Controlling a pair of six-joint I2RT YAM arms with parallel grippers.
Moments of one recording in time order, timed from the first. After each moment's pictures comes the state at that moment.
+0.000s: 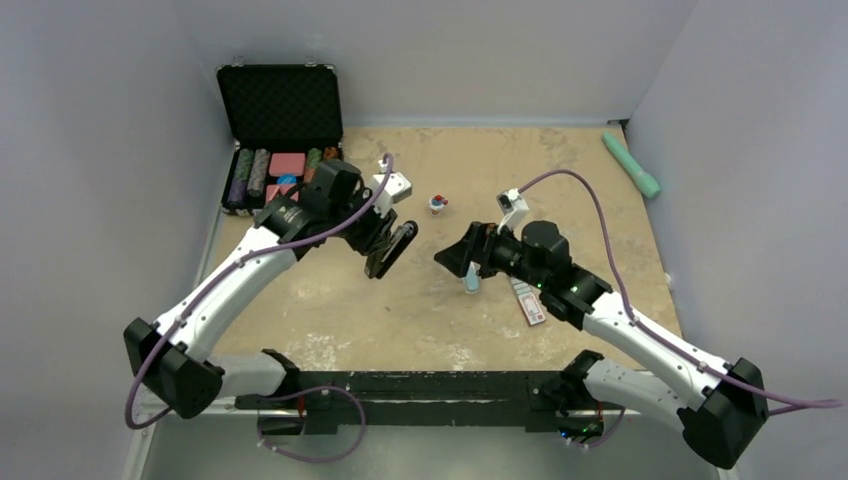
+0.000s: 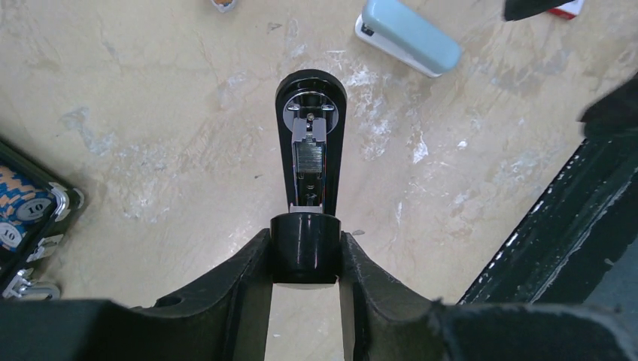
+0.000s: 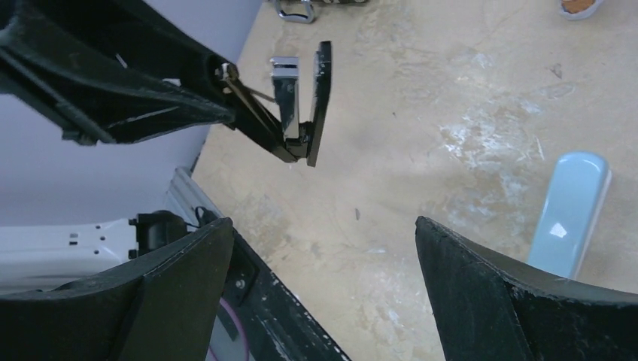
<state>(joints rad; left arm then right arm) -0.58 1.31 1.27 -0.80 0.24 0.22 0.70 0.93 0.67 -0.05 -0.16 0.70</state>
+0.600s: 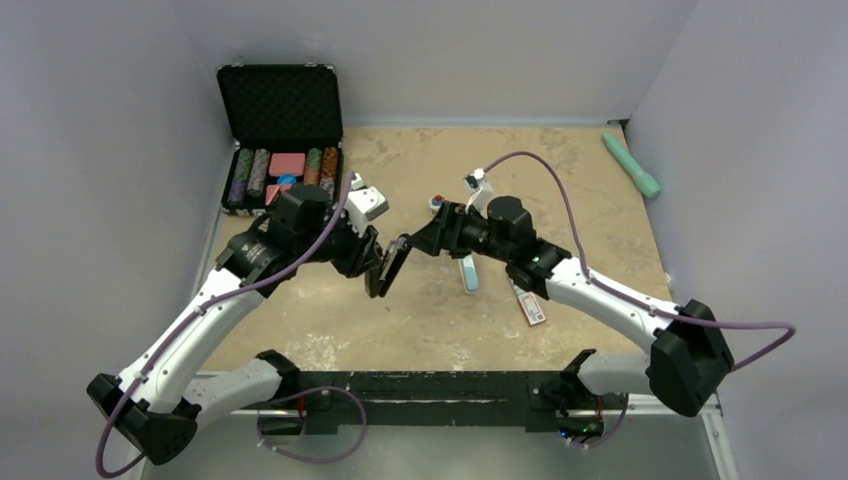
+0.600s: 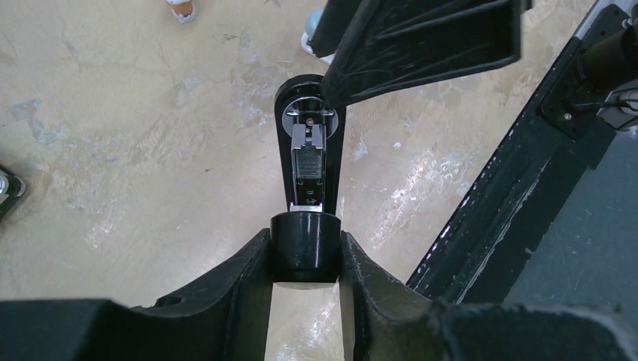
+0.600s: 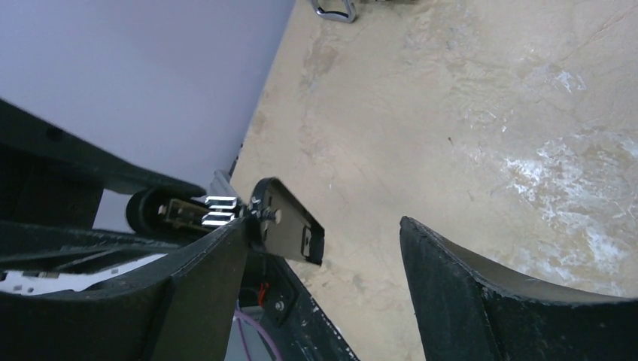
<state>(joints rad) -0.58 1.03 1.14 -0.79 0.33 0.10 0.72 1.24 0.82 0.13 -0.26 0.81</state>
